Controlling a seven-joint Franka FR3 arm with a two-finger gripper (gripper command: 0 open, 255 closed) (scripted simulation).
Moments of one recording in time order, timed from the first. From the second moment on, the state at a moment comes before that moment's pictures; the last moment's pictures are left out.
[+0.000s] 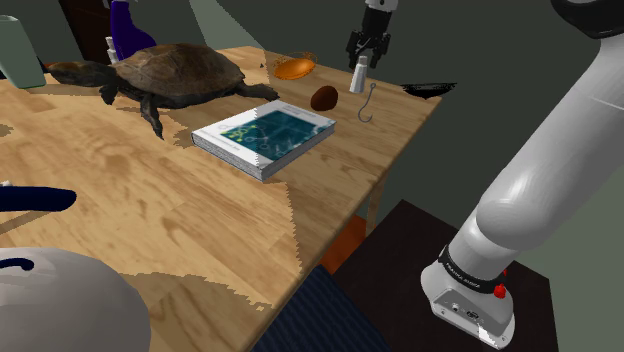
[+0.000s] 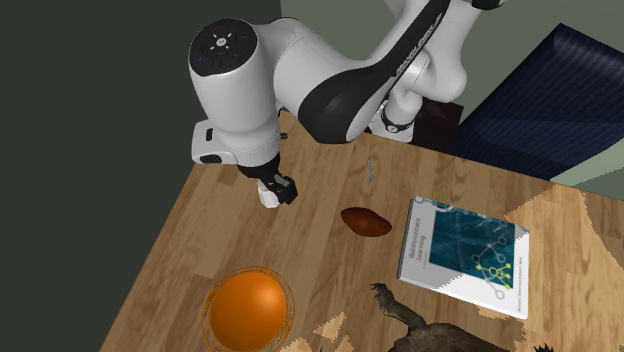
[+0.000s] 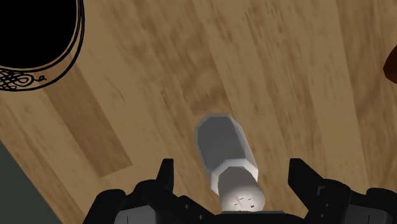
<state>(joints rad) -0.09 -0.07 -0.31 -1.80 0.03 1.81 -0.16</state>
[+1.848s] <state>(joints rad) -0.09 -0.04 -0.32 -1.57 0.04 1.62 -0.16</state>
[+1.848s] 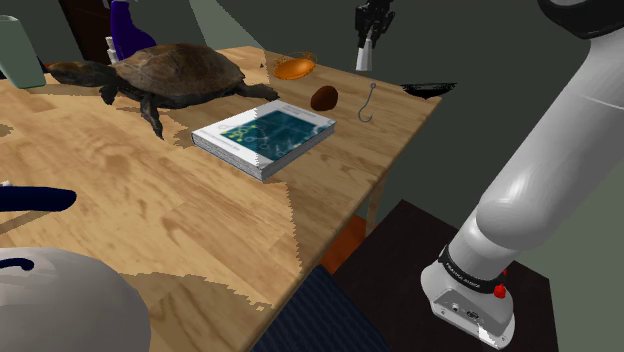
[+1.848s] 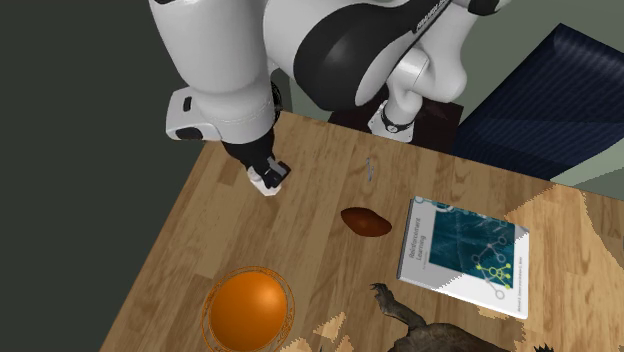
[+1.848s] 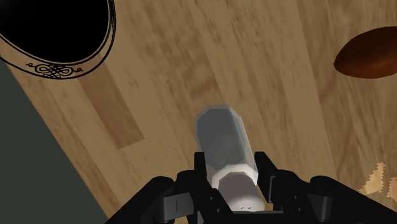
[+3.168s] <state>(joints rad) -0.19 -0.14 -0.42 -1.51 0.01 1.44 -0.34</state>
